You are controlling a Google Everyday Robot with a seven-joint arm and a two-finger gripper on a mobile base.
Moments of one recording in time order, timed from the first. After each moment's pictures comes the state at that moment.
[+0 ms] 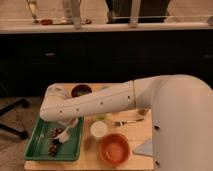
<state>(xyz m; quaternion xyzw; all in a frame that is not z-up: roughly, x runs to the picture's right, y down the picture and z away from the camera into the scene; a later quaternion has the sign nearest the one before) -0.171 0.165 0.724 -0.22 -0.09 -0.42 0.88</state>
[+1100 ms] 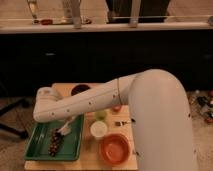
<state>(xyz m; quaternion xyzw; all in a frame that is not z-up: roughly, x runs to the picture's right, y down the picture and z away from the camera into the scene) -0.177 0.143 0.760 -0.19 -0.02 -0.44 0.88</state>
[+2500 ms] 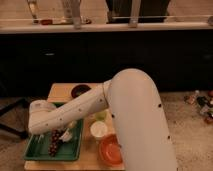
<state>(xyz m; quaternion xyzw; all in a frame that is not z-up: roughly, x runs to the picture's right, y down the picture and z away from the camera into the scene) -0.183 0.182 0.783 -0.20 0.03 -0.47 0.86</state>
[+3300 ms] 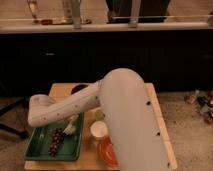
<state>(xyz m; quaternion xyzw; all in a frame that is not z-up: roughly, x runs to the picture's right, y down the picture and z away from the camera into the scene) -0.179 0.151 0.802 -0.20 0.07 -0.49 0.84</state>
